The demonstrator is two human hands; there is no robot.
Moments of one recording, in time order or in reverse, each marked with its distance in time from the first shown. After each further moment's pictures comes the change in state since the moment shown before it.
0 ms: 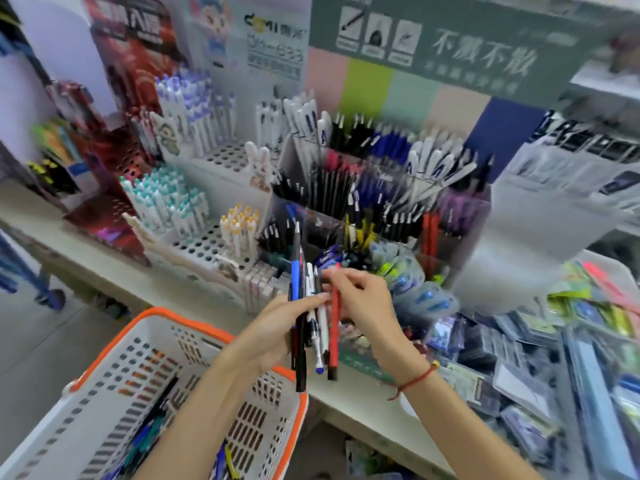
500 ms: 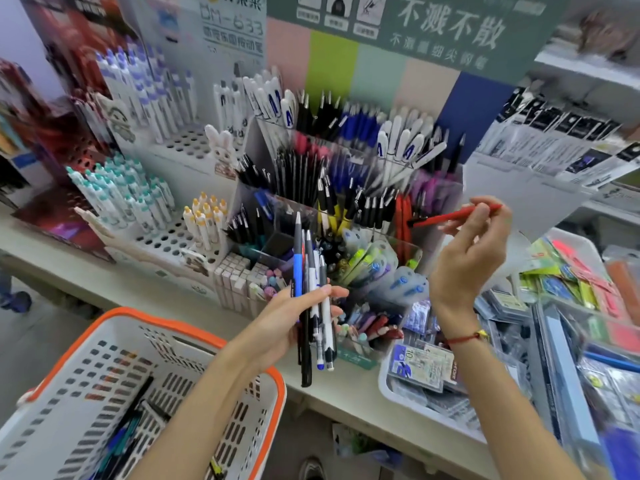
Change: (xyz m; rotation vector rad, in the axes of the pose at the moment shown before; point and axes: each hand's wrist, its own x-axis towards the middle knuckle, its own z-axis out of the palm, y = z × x) left_hand 0.009 -0.013 0.028 0.066 -0.144 -0.010; right_hand 0.031 -0.001 -0.111 -0.146 0.944 -0.774
